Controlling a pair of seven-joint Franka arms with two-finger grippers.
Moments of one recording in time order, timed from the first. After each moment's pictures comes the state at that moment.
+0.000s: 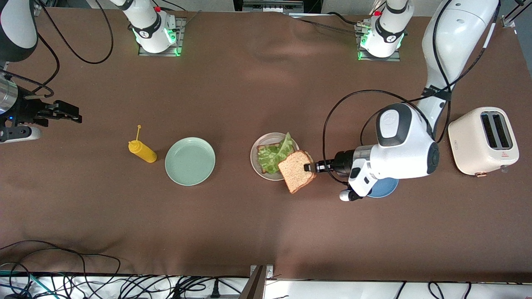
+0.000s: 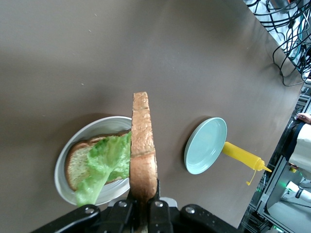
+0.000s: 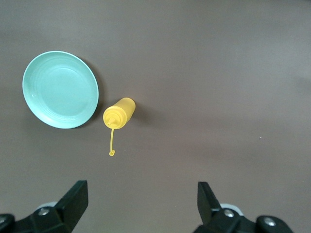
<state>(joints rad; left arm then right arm) 0.01 0.69 -0.46 -1.43 -0.56 2.15 -0.31 0.11 0.14 -0.16 -1.58 0.02 1.63 -0.18</state>
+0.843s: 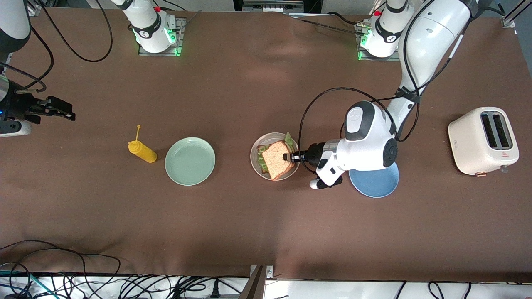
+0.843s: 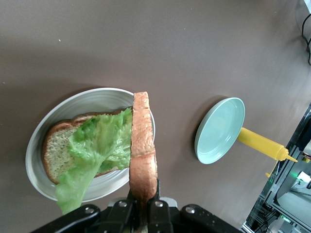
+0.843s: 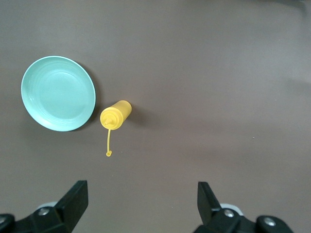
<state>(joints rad) -0.07 0.73 -0.46 -1.49 -0.58 2.21 -0.31 0.04 0.12 -0.09 -1.59 0.00 1.64 -0.17</state>
